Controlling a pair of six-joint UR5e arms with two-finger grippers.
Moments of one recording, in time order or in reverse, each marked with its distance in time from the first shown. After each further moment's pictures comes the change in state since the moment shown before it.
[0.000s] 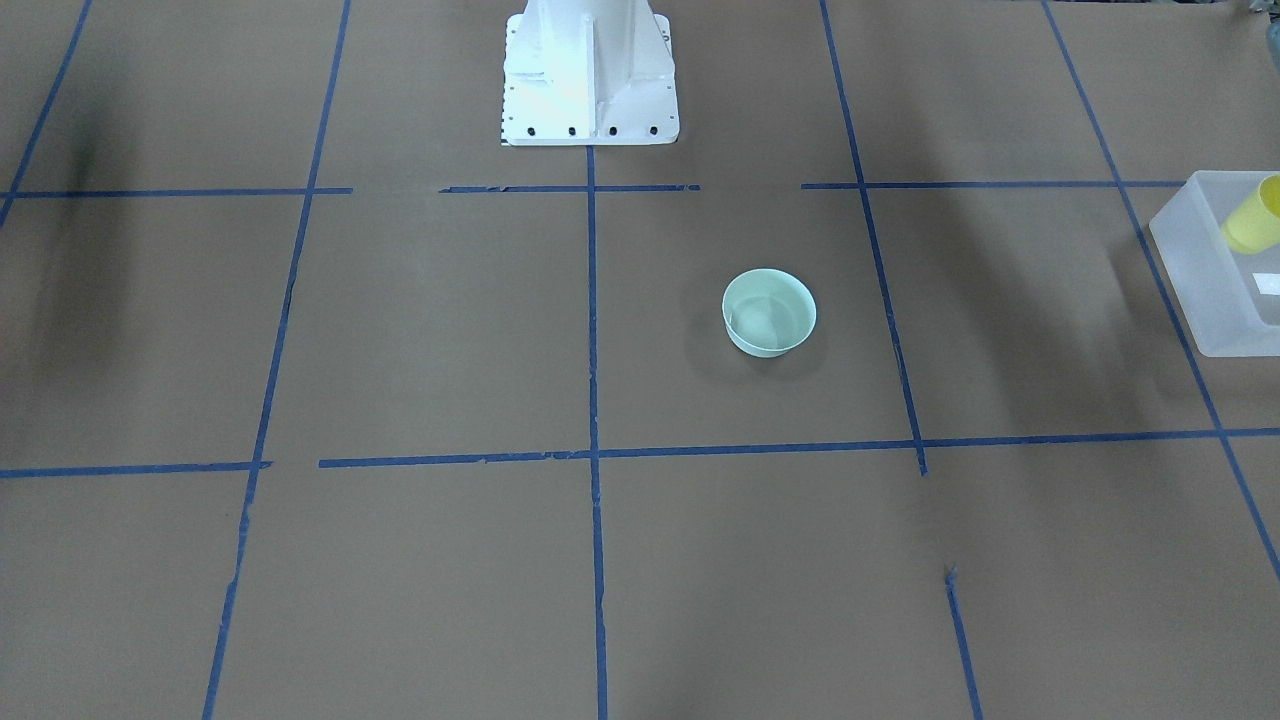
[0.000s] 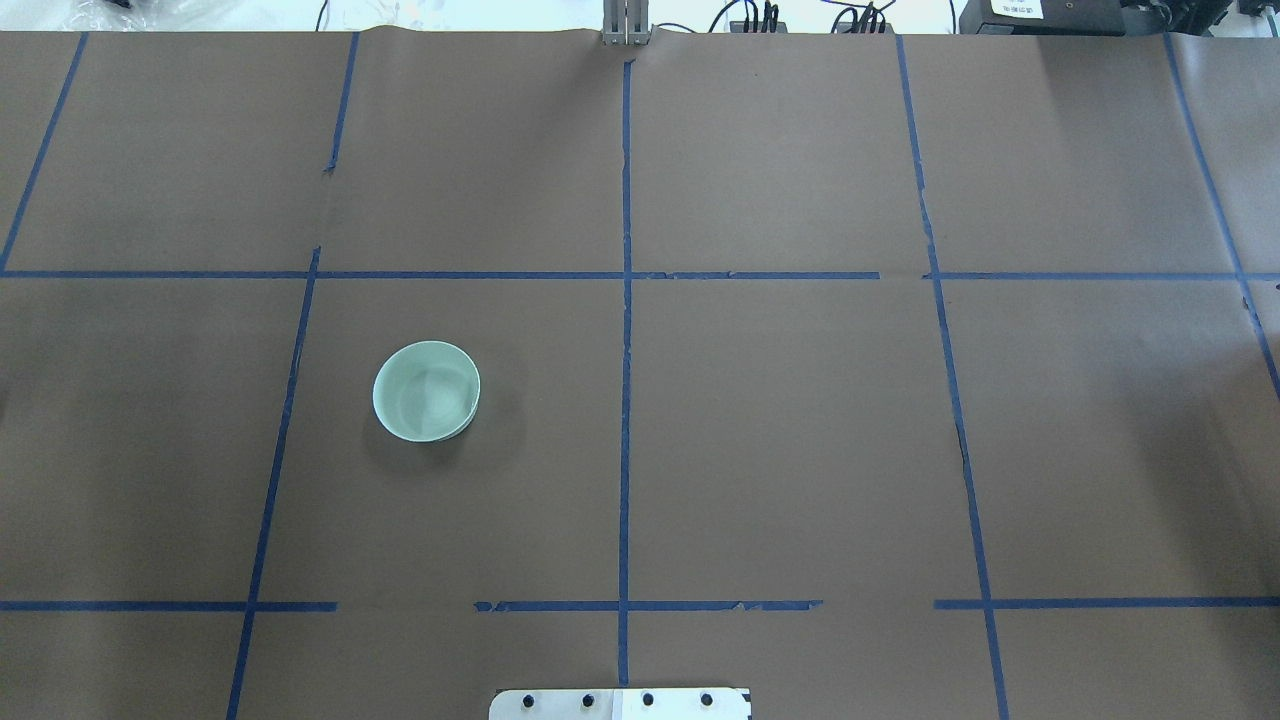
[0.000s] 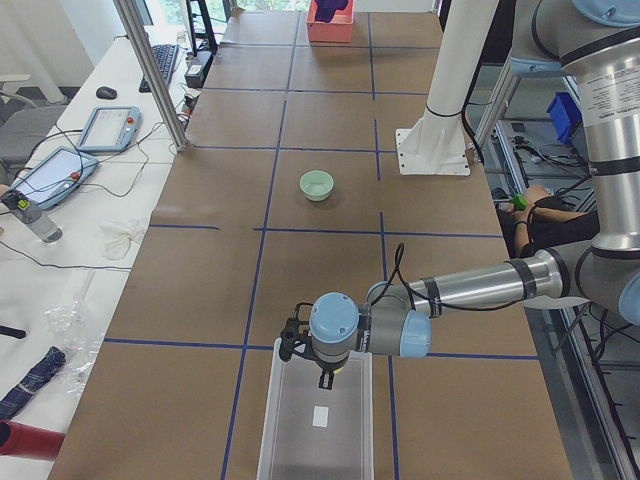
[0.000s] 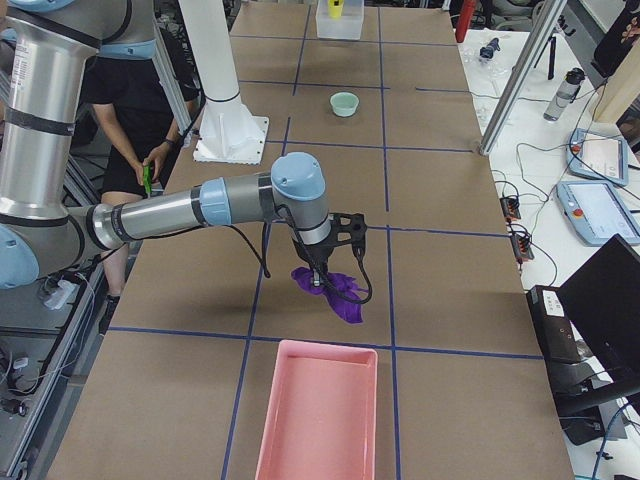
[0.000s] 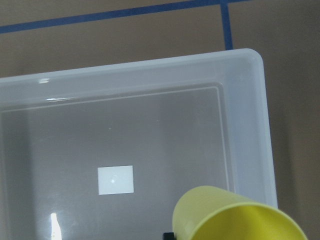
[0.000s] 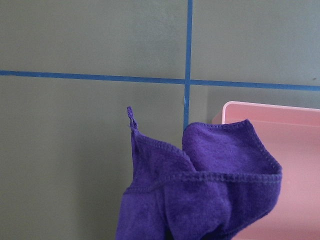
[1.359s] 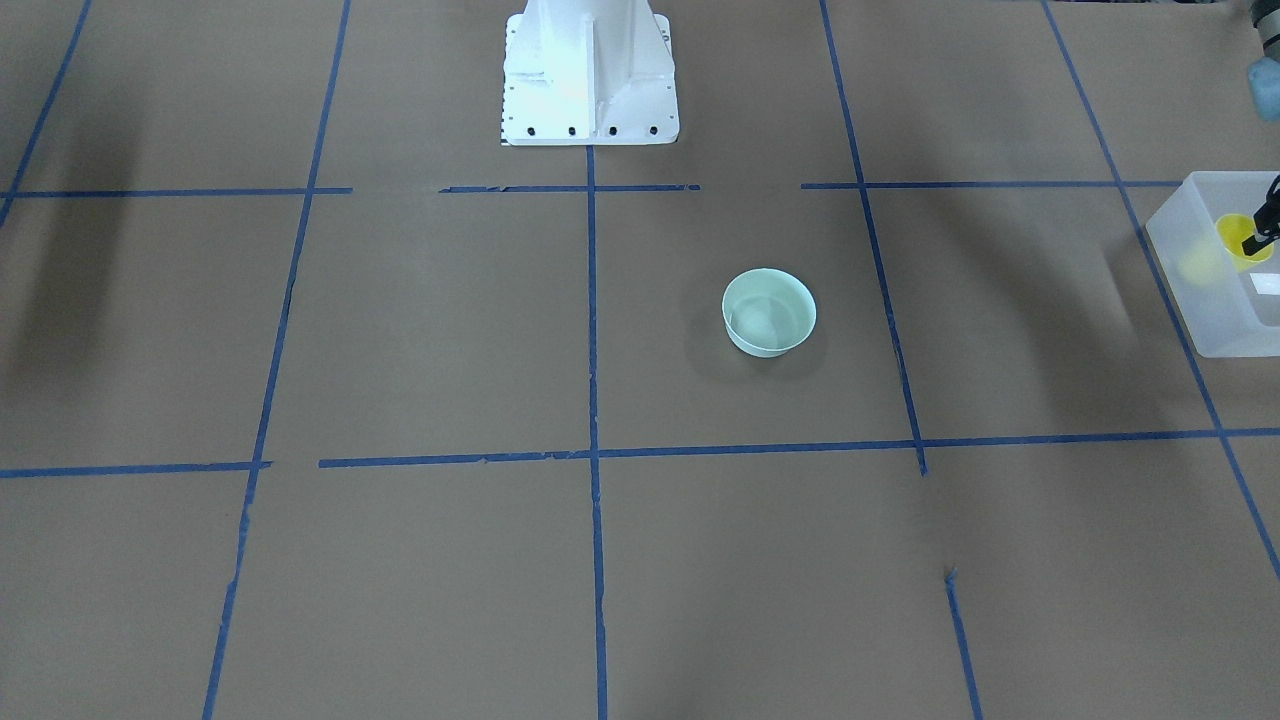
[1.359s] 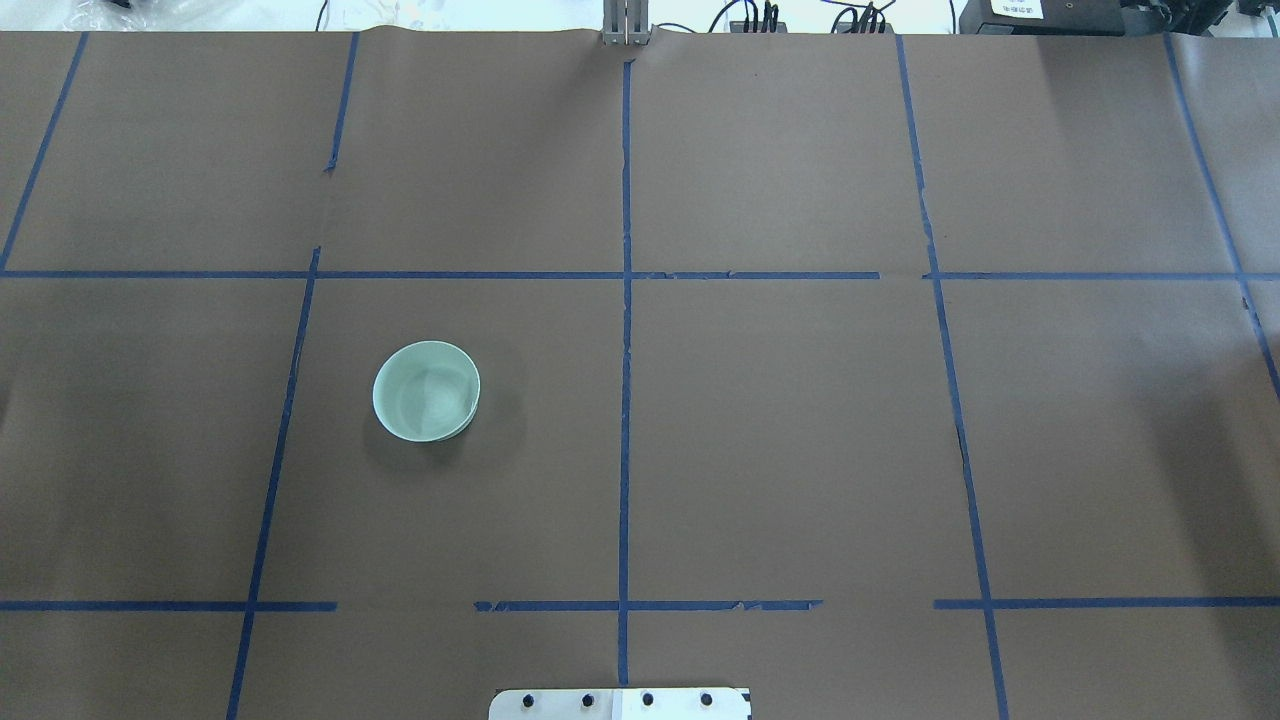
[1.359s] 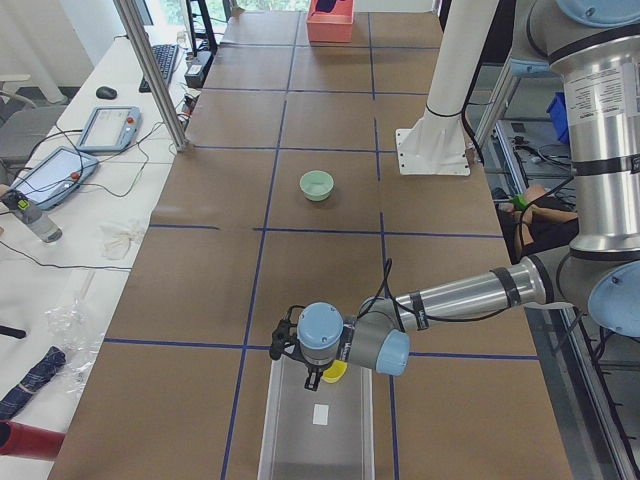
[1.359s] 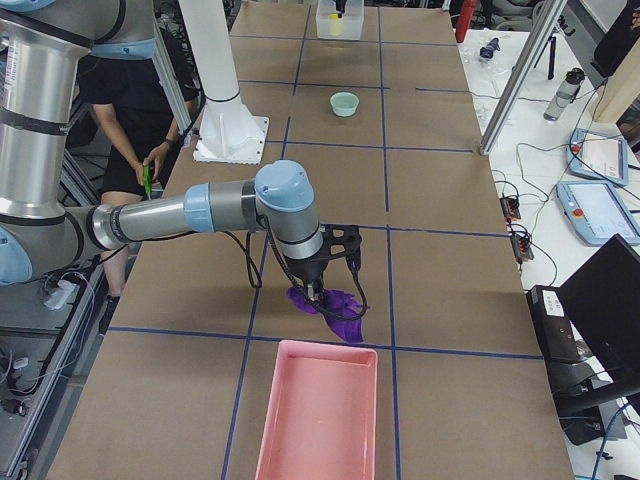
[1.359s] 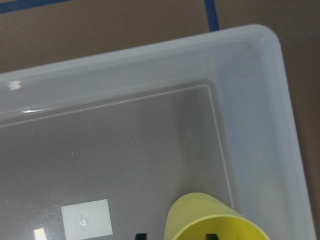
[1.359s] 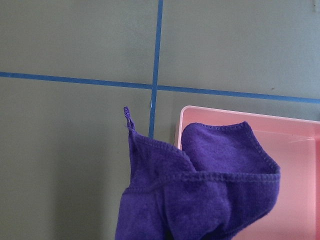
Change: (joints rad) left arm 0.061 -0.066 0.093 -0.161 0.002 -0.063; right arm 0.094 0.001 -0.015 -0.023 -0.041 -0.118
